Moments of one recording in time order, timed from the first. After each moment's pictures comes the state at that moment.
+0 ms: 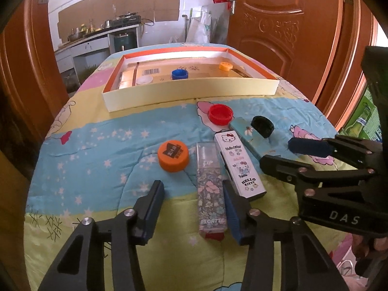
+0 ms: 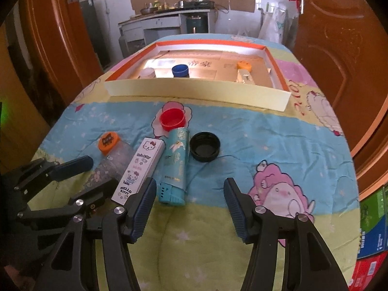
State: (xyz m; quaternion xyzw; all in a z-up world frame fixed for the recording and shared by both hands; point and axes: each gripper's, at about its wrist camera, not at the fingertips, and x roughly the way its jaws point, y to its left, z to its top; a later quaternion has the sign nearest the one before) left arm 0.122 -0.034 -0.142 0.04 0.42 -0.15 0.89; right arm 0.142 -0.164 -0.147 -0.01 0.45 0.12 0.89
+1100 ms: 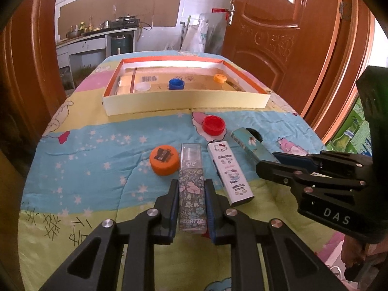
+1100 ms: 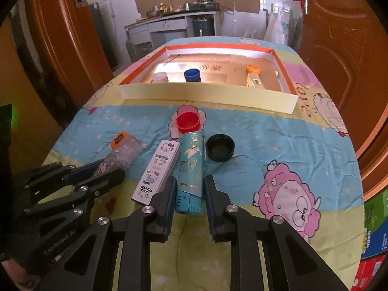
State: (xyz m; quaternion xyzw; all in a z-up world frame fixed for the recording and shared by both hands) left arm 0.114 -0.021 -0.130 0.00 0.40 -0.18 0.90; right arm 0.129 -0.158 -0.135 0.01 0.43 0.14 0.89
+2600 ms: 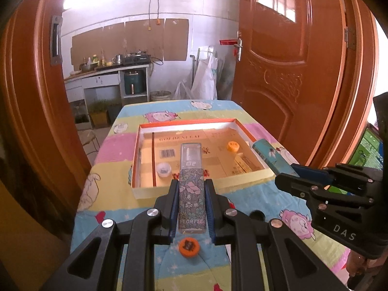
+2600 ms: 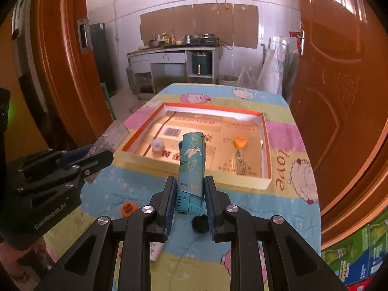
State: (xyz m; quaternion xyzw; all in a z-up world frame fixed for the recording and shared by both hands) left arm 0.158 -0.019 -0.030 0.02 0.31 -0.13 0.94; right arm 0.155 -0.162 -0.039 -0.02 0.35 0.13 0.93
